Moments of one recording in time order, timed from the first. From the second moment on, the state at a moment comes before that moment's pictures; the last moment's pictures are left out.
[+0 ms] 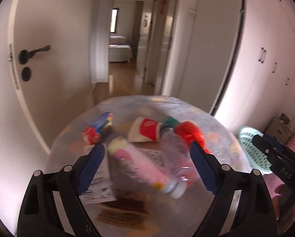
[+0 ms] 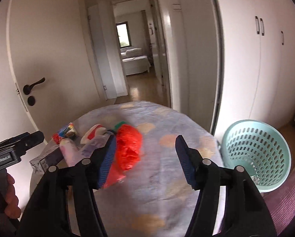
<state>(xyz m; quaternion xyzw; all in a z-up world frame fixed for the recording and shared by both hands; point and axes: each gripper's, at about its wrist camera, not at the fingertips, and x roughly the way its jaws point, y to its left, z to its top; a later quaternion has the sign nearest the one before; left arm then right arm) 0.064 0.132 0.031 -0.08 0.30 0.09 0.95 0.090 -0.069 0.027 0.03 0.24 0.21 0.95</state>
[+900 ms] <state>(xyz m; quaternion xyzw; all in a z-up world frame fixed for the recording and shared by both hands) 0.074 0.211 -0.044 -0.09 0.40 0.14 0.90 0.151 0.052 -0.041 0.05 0.41 0.25 0.88</state>
